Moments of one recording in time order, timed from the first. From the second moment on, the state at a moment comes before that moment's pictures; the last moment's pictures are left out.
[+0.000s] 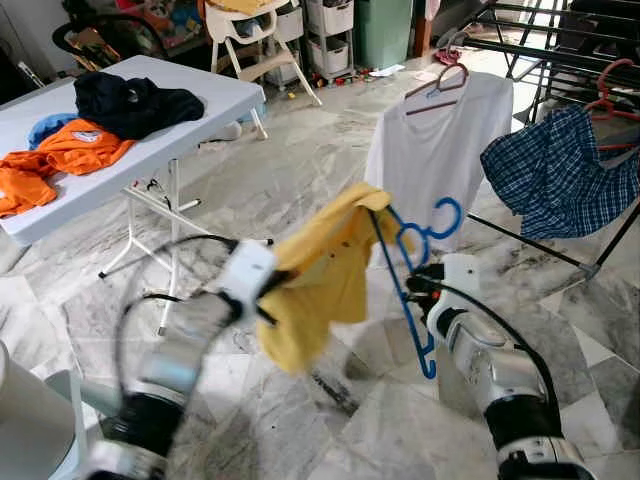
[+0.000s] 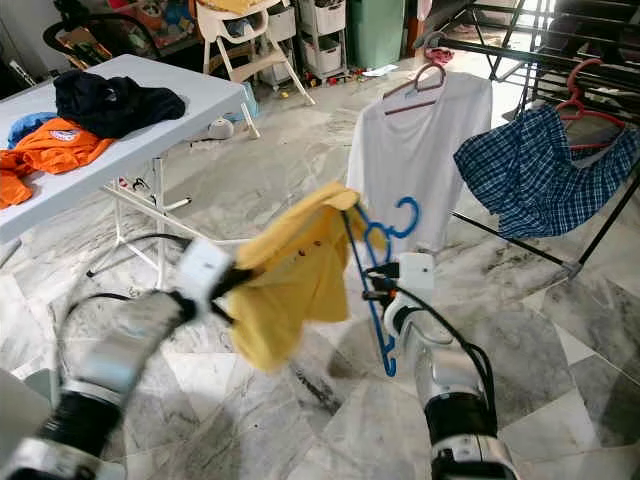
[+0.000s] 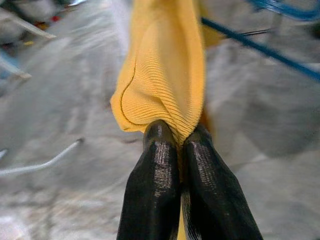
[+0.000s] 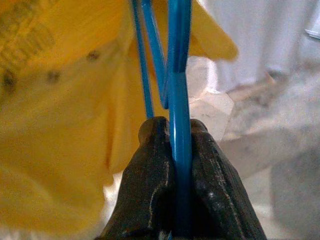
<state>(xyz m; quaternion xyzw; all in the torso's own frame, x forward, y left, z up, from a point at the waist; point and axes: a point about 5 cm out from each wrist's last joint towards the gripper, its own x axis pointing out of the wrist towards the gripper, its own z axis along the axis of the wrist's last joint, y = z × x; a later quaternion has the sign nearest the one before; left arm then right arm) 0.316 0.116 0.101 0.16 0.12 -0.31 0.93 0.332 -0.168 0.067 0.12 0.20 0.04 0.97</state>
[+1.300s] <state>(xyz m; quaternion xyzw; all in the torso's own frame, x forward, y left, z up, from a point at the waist) 0.334 0.080 0.118 0.12 0.01 -0.24 0.96 0.293 -0.079 0.080 0.15 0.28 0.32 0.89</state>
